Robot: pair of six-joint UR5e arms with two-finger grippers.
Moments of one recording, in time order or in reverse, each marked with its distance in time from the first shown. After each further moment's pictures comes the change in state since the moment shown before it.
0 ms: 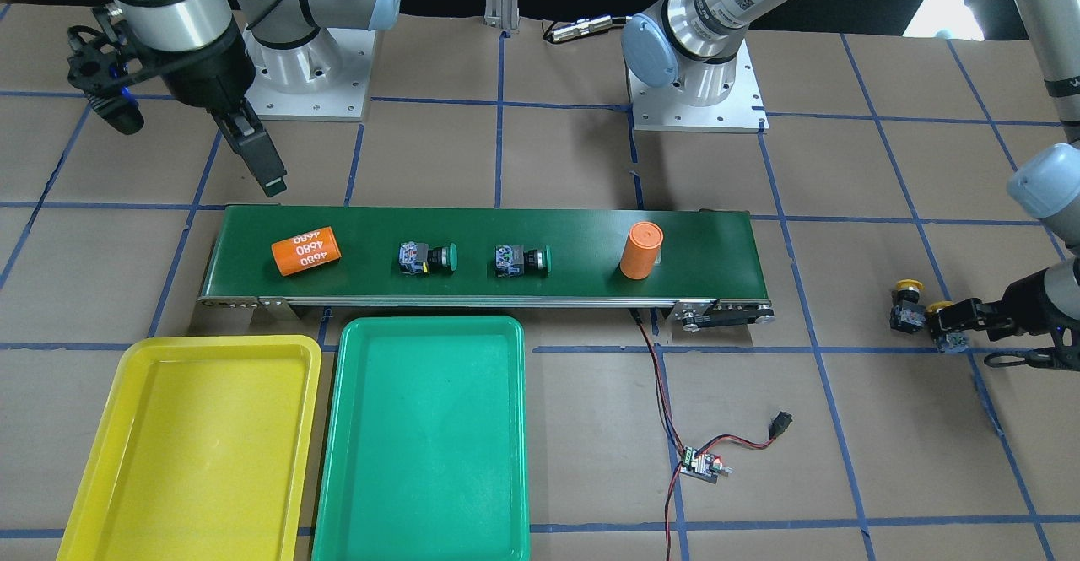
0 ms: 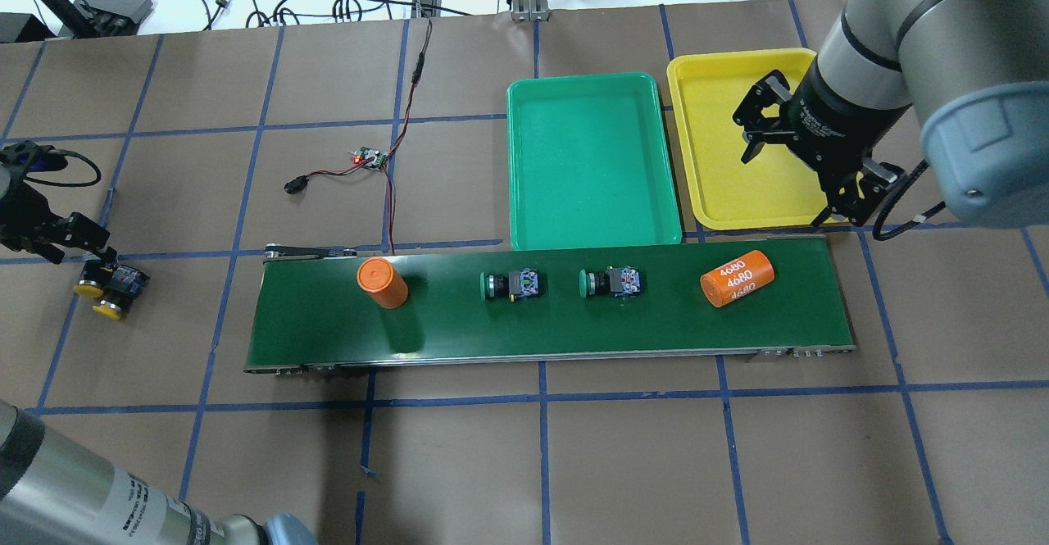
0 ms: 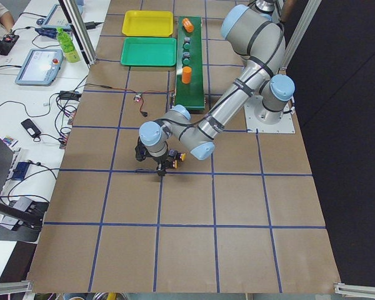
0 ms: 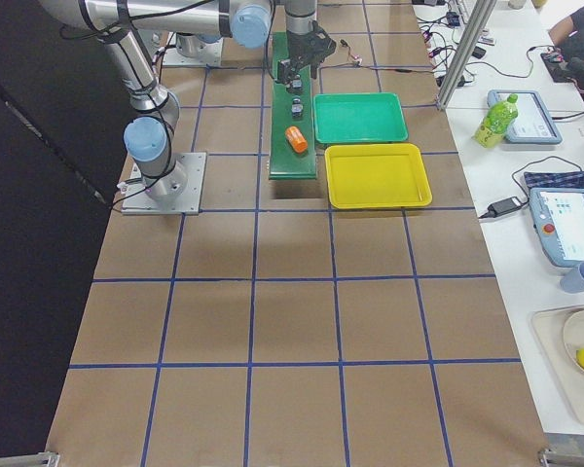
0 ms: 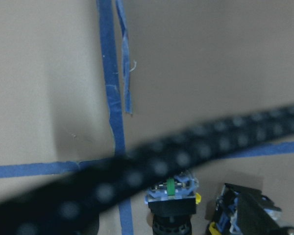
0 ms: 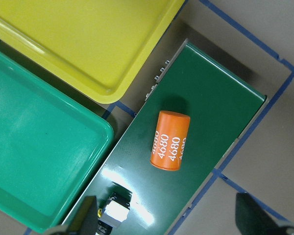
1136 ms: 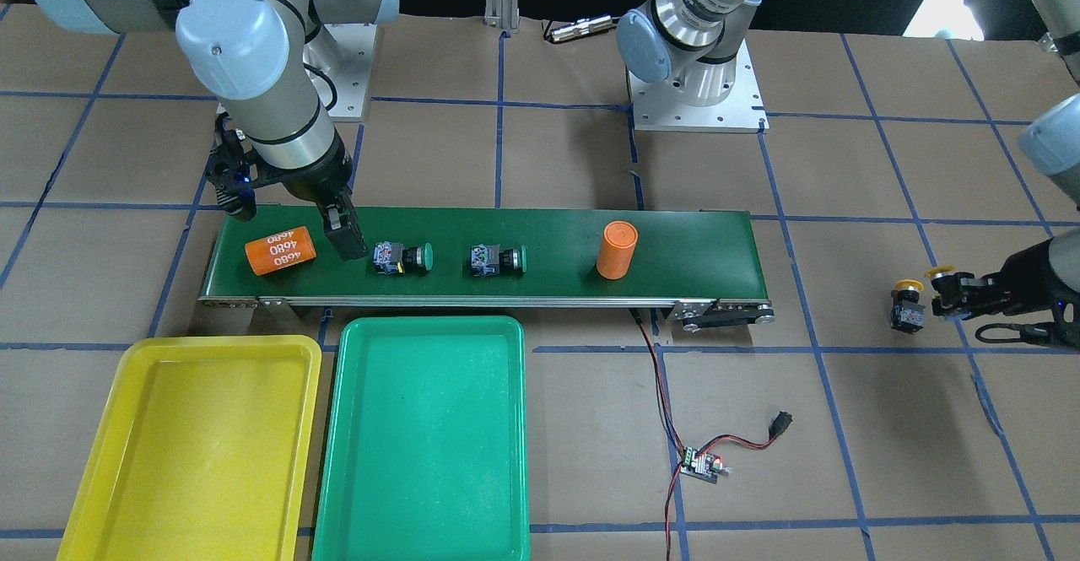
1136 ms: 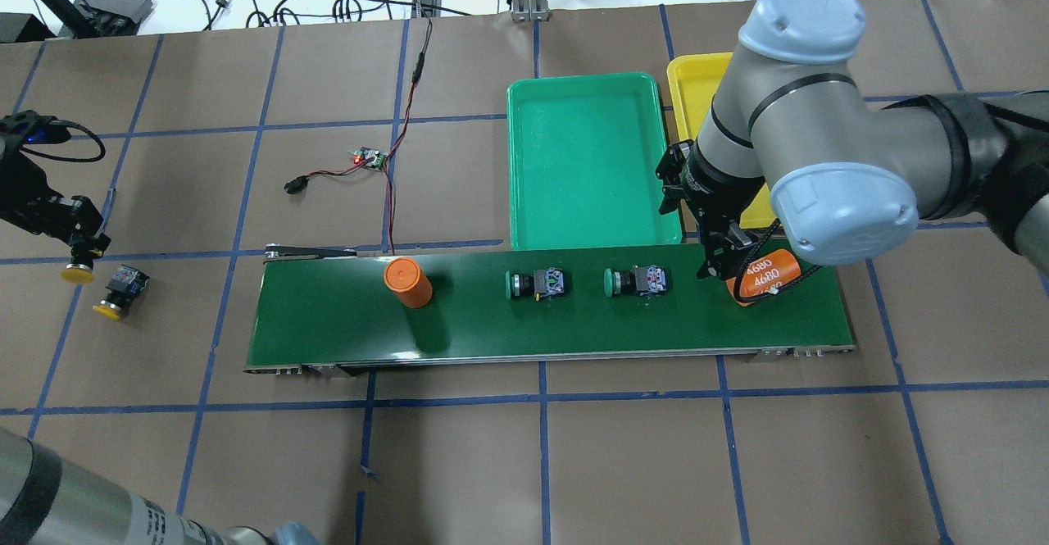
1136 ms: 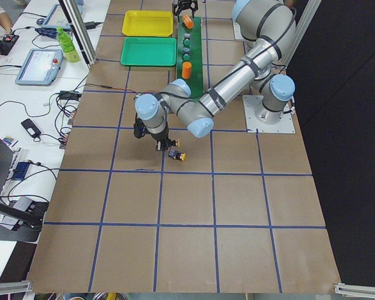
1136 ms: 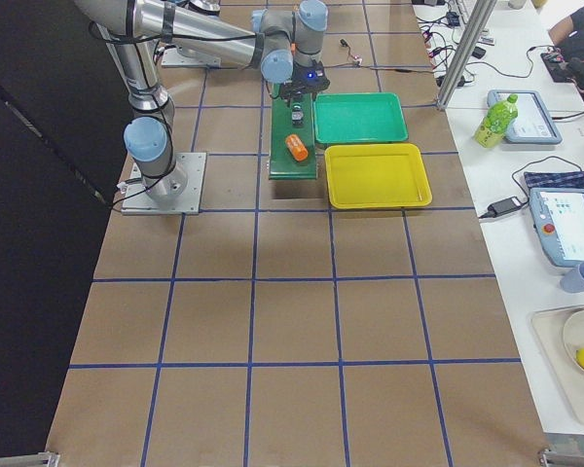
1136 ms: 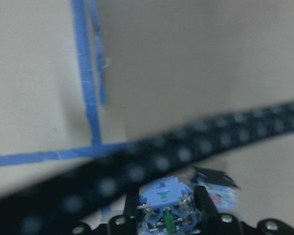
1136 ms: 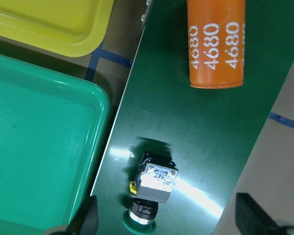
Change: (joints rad) left arm -0.133 0.211 -0.012 -0.261 -0.008 -0.053; right arm 0.102 0.171 0.126 -0.206 0.089 0.332
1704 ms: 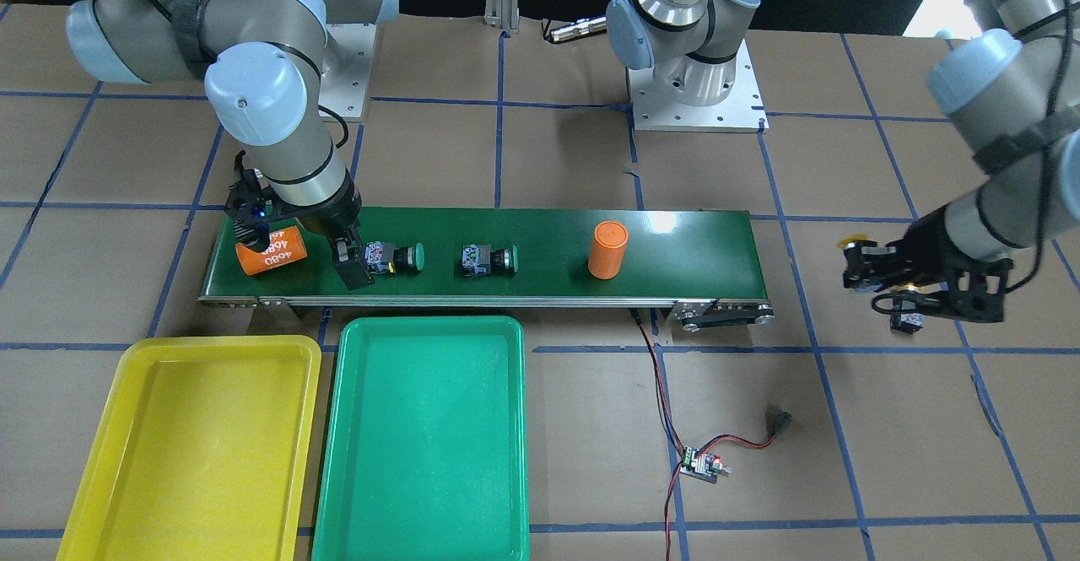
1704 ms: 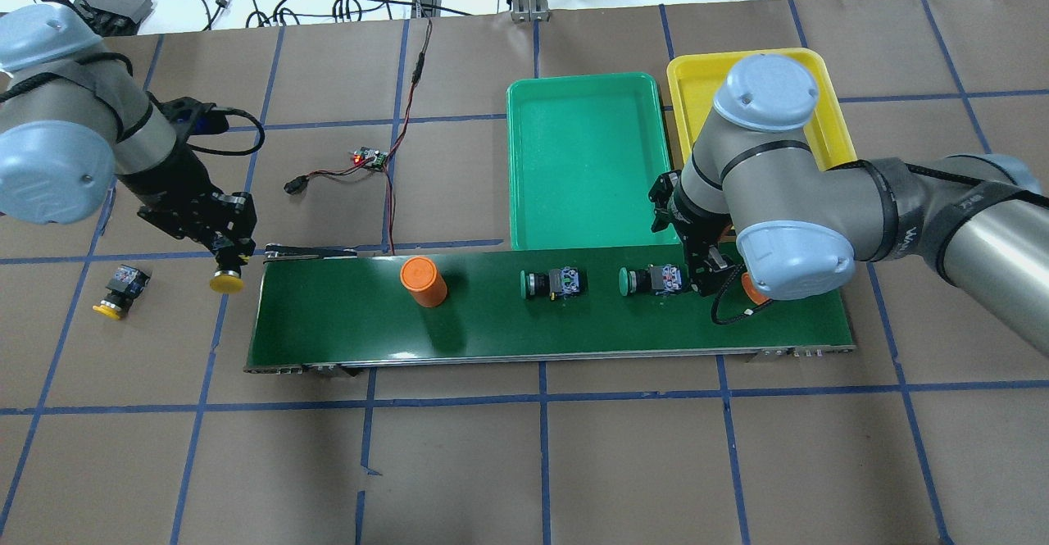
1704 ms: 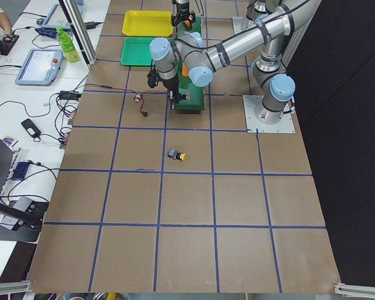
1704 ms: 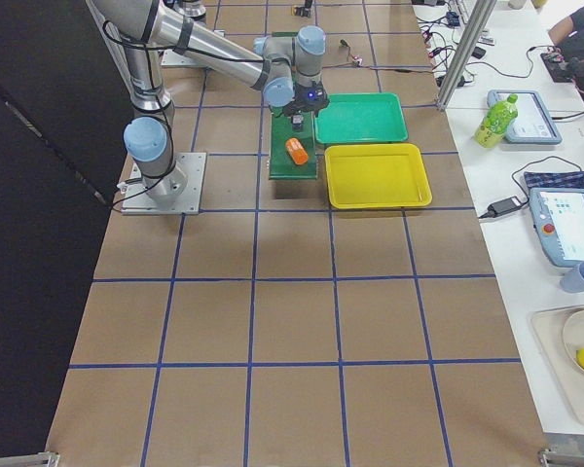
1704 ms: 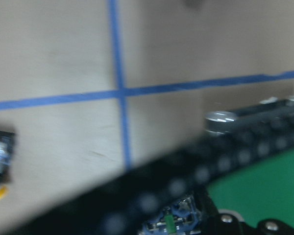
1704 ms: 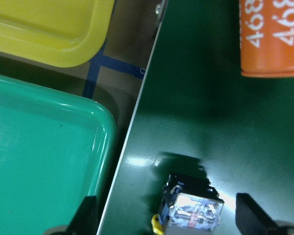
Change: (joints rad) left arm -0.342 0.216 -0.228 -0.001 -0.021 -0.408; right arm -0.002 0.084 0.091 -0.199 -0.004 0.027
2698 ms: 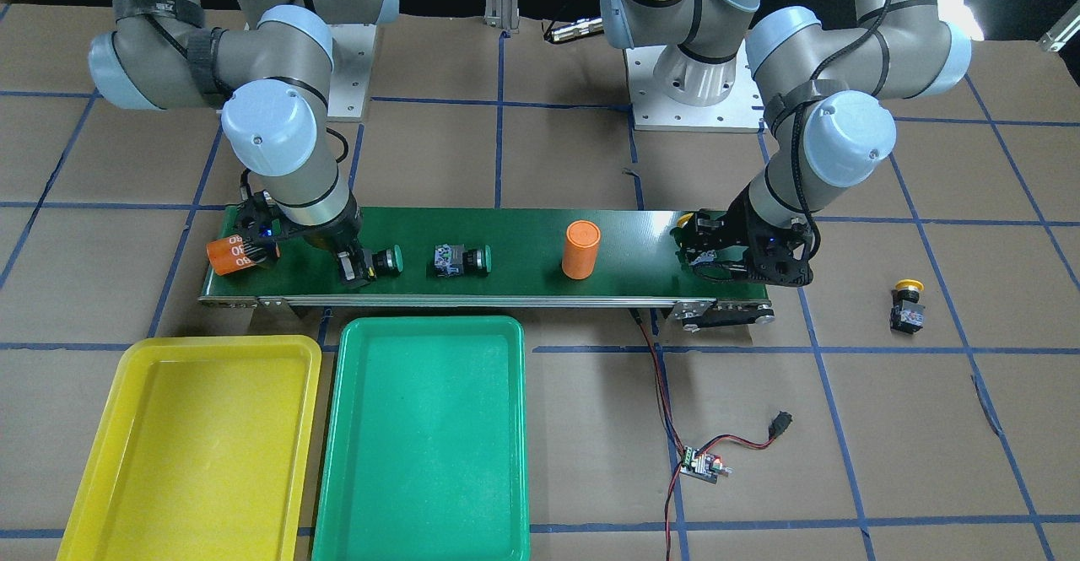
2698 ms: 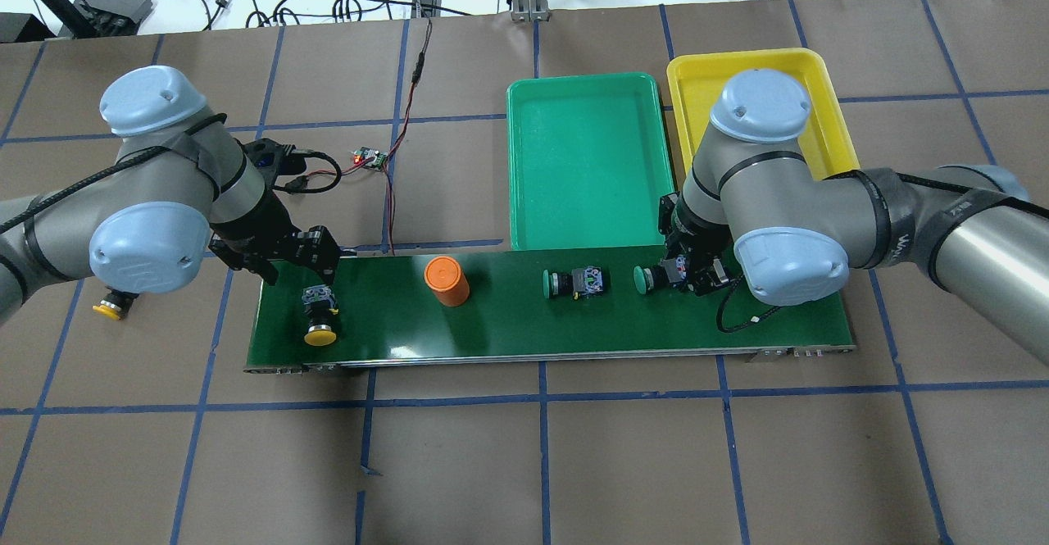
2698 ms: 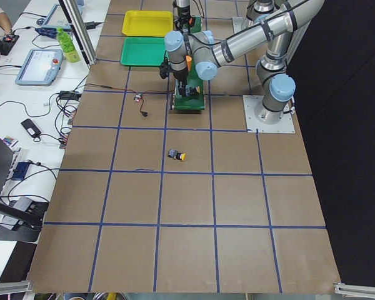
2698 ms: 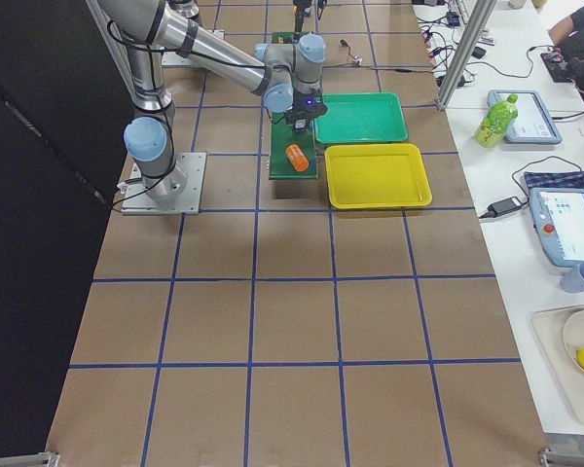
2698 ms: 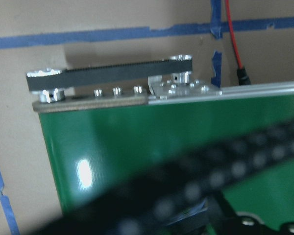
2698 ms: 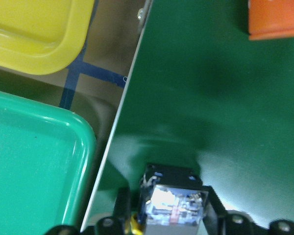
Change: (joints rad) left arm -0.093 0.026 -0.129 0.158 -0.023 -0.091; right arm -0.005 0.009 0.014 0.002 -0.026 -0.039
